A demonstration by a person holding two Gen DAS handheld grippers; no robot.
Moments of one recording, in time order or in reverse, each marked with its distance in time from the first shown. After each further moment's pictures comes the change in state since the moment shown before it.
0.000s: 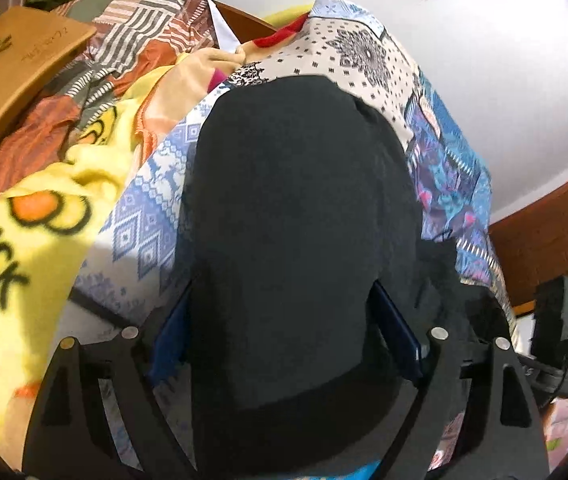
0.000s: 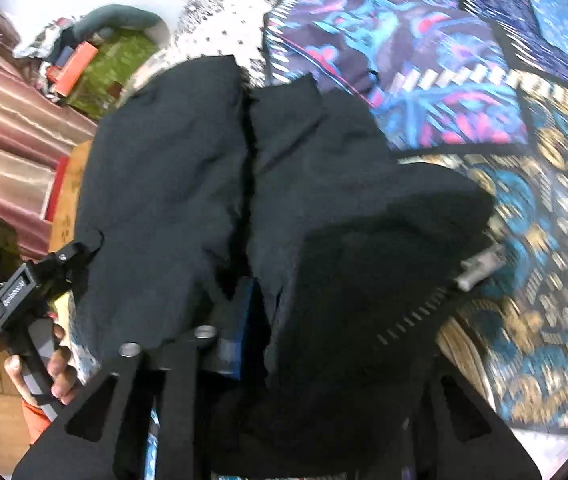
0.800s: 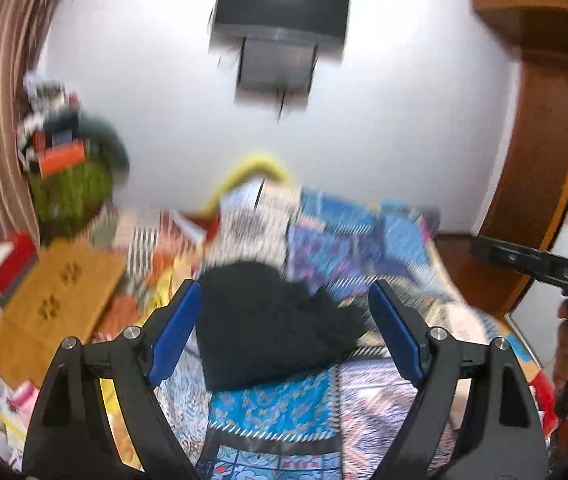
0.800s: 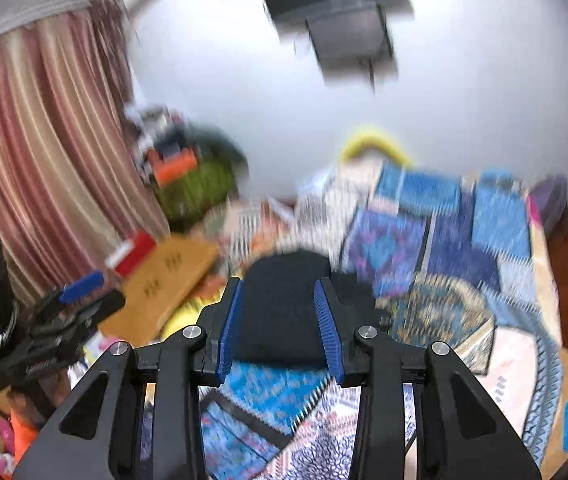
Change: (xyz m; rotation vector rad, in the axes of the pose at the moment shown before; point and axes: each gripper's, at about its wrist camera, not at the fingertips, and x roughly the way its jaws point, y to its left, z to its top) left arm -0.314 -0.180 -0.147 0.472 -0.569 0.074; right arm -0.303 0.104 -0.137 -0.284 -0.682 0.042
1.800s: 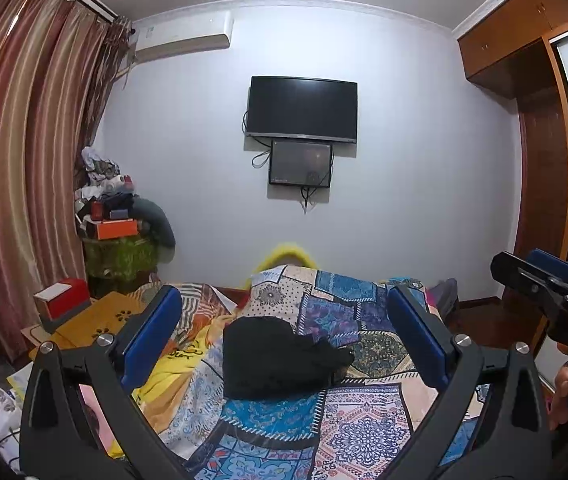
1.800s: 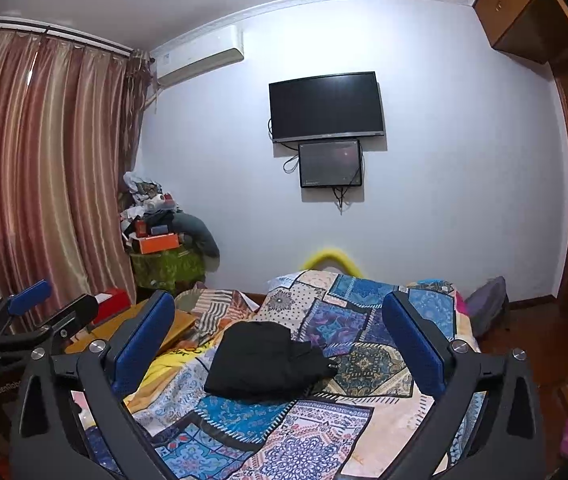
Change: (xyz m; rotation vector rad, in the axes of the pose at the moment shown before) left arm -0.167 -0.075 -0.056 0.004 -0.319 0.164; right arm -0.120 0.077 -0.051 -0.170 -0.372 -0.176
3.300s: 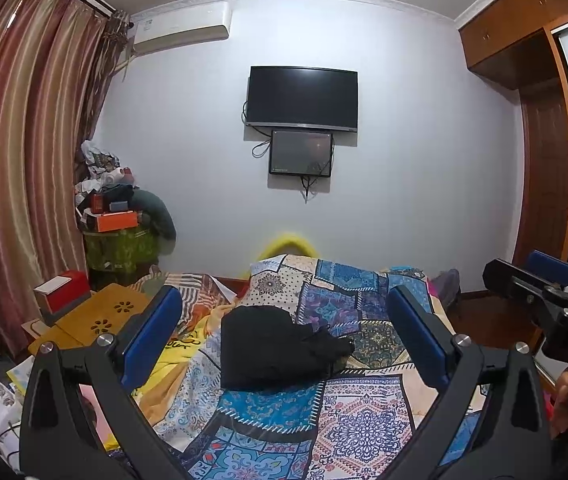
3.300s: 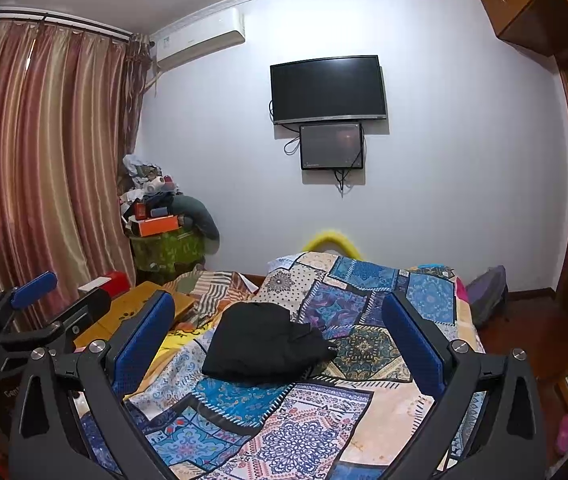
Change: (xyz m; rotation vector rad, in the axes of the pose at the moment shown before) left arm 0.001 -0.003 -0.011 0.006 0.034 0.001; right arm -0.015 -0.002 -0.005 -0.013 0.067 -0.004
